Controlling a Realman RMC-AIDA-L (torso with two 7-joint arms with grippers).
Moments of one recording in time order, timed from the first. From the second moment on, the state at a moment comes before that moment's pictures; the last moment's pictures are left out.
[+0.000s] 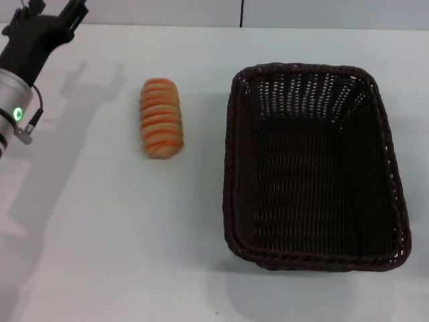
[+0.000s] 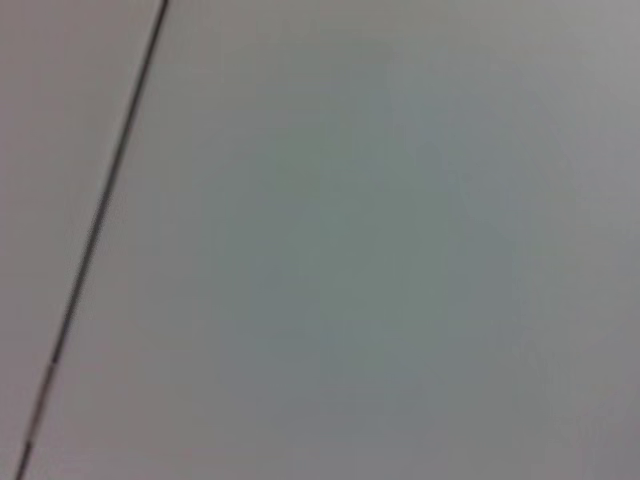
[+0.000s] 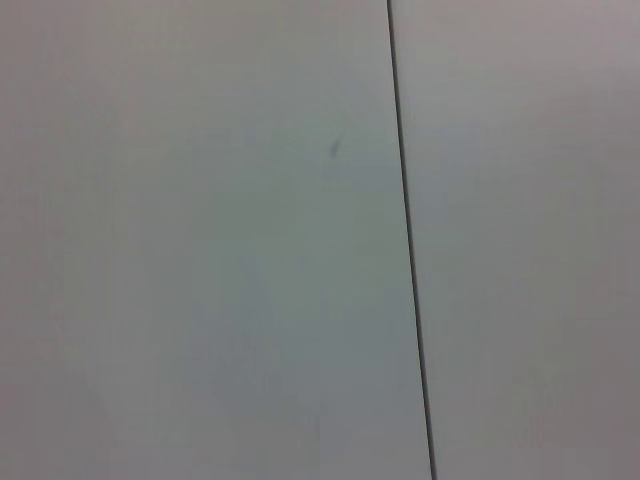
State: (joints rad) left arm -0.26 -2.02 -1.34 -0.76 2.86 0.70 -0.44; right arm 0.34 2.08 1.18 0.36 -2.31 -1.28 -0.06
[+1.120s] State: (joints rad) left arm -0.34 -2.06 -1.45 -0.33 2.88 1.12 -0.42; right arm -0.11 2.08 1.49 1.57 -2.01 0.07 -0.63
